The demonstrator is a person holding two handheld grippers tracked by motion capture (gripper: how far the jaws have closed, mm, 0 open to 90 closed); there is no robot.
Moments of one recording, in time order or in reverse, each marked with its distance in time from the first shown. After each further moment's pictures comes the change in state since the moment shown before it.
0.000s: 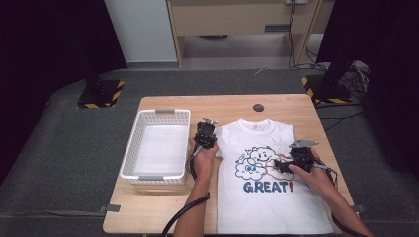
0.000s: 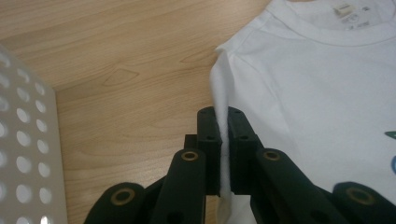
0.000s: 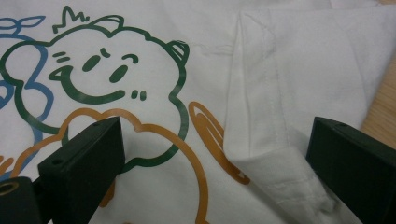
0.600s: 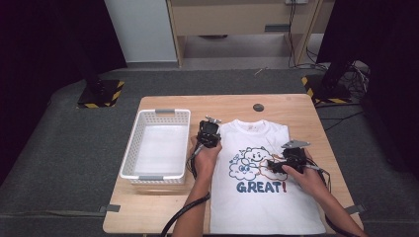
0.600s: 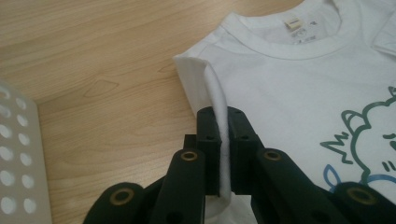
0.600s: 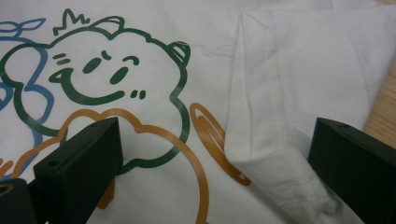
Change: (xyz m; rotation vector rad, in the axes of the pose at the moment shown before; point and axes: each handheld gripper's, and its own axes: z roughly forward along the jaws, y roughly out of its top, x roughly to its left) left arm -0.008 0.009 -0.009 0.009 -0.056 0.025; right arm 0.021 0.008 0.008 0.003 -0.010 0.007
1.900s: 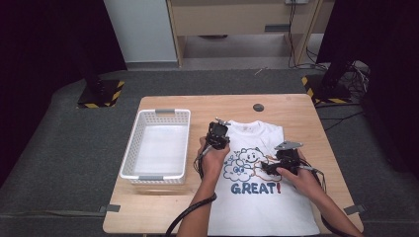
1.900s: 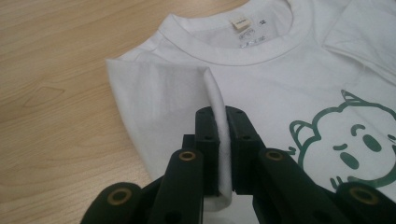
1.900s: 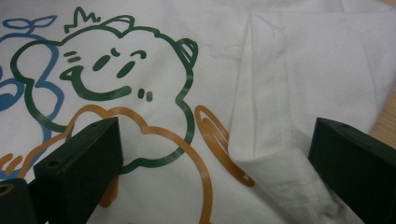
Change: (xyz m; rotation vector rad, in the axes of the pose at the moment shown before) left arm -0.023 0.003 0.014 0.034 -0.057 0.042; right arm 0.020 0.005 0.005 -0.001 0.027 -0.027
